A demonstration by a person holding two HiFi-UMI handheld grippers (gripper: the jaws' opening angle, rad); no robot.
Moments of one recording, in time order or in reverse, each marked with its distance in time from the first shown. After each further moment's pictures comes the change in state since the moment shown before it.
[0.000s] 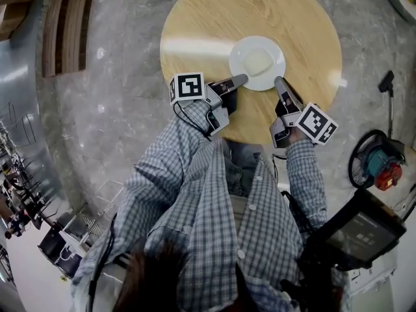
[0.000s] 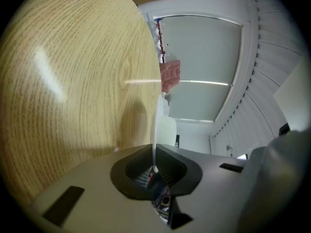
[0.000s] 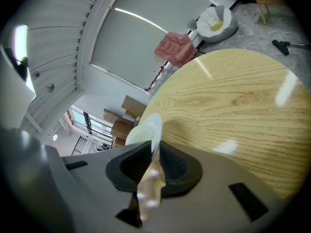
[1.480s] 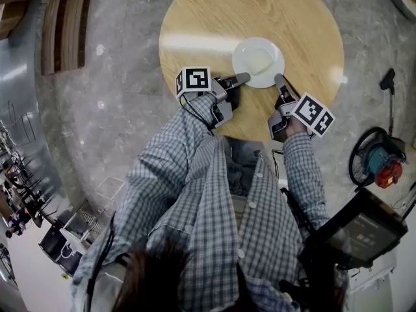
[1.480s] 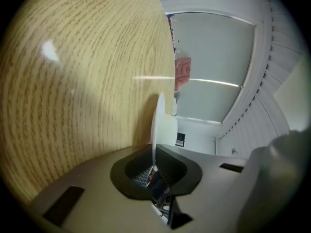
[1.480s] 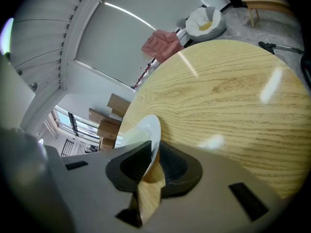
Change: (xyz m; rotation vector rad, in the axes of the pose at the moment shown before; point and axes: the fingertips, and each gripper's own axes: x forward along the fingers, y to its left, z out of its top) left arm 0.013 0.036 -0.008 -0.076 0.041 0.071; right arm 0.012 -0.038 -0.012 0.057 0.024 -0.152
